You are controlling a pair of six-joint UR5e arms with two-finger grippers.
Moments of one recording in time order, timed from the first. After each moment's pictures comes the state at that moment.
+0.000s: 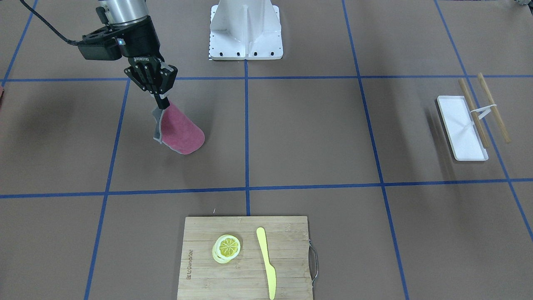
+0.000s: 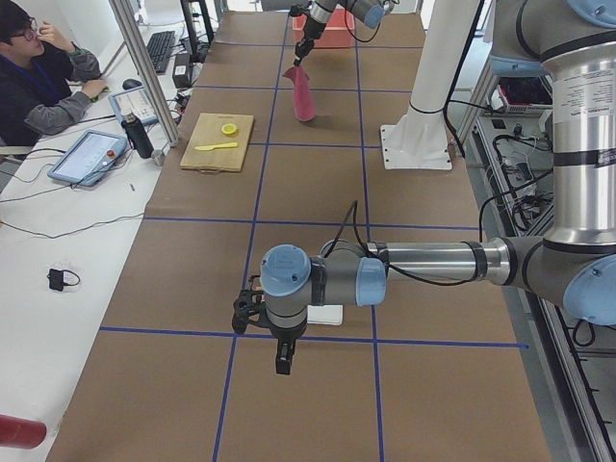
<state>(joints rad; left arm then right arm) -1.65 -1.42 -1.69 -1.60 -2.30 0.11 0.61 -1.16 2.14 -1.55 1.61 1.64</state>
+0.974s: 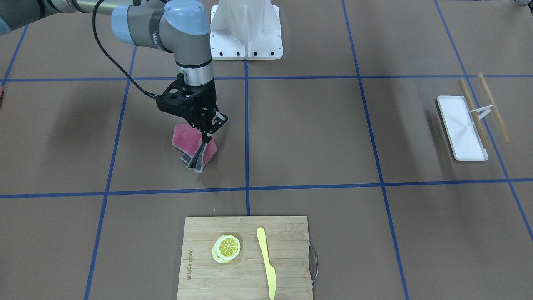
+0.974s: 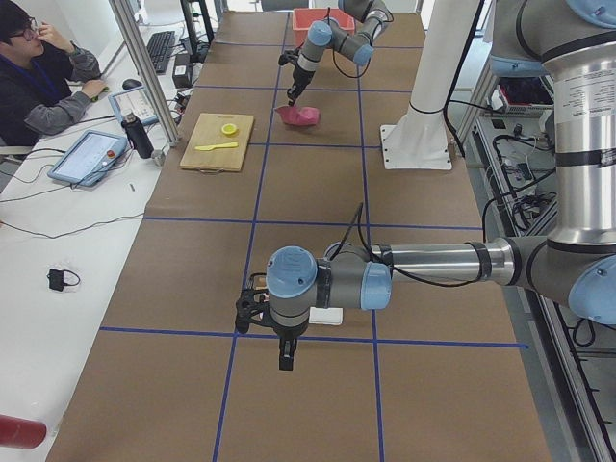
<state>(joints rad) -1.64 -1.42 -1.69 -1.64 -2.32 0.06 0.48 -0.90 1.74 -1.57 1.53 1.73</state>
